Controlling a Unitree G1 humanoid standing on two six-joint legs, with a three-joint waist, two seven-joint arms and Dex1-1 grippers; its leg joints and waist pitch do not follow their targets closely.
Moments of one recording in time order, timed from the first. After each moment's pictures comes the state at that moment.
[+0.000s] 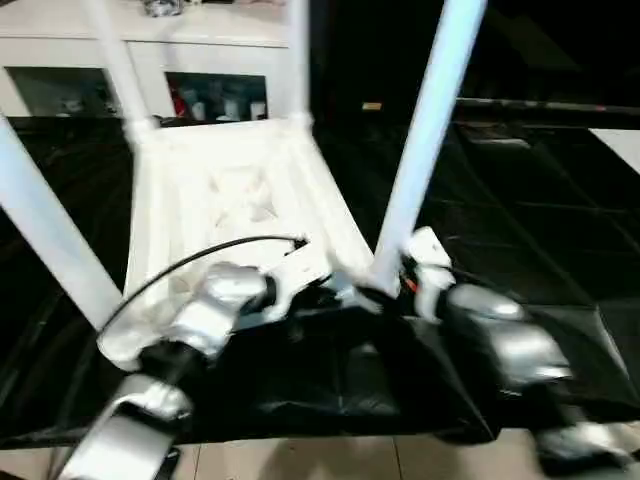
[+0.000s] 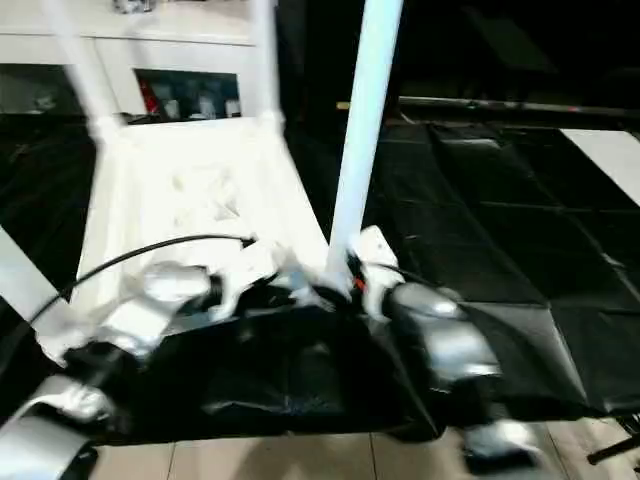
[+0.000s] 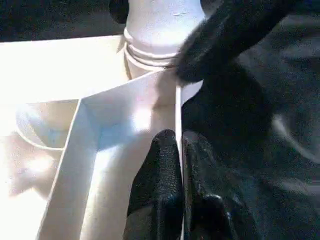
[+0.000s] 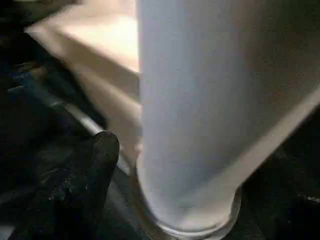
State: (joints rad) left arm -0.59 0.27 -0.29 0.60 0.11 0.06 -1.09; right arm -0.42 -0.35 0.18 0.37 0.11 0.23 0.89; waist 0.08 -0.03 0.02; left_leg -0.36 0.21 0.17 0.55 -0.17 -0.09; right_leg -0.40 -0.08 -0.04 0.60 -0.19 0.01
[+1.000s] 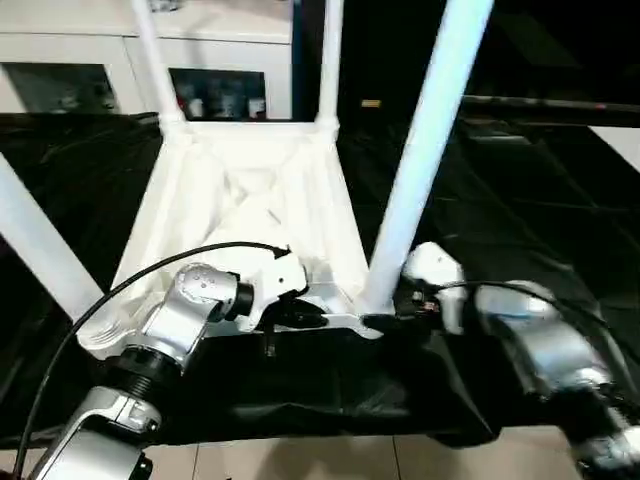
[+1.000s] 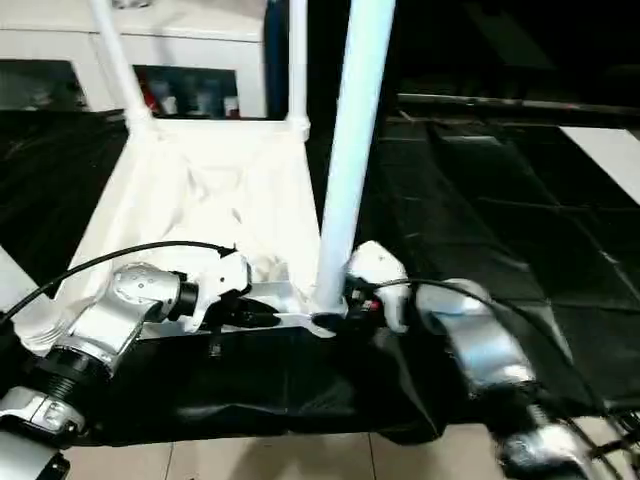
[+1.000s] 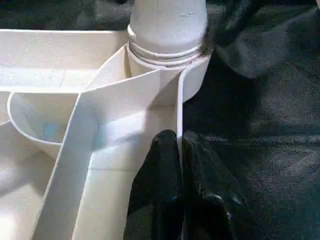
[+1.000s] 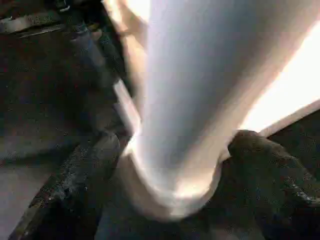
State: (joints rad) left arm -0.55 0.32 -0.29 0.52 0.07 0.08 -1.21; right arm -0.33 -0.50 0.20 0.23 0.15 0.20 1.07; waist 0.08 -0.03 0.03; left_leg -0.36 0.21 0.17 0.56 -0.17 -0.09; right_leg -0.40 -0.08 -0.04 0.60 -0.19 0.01
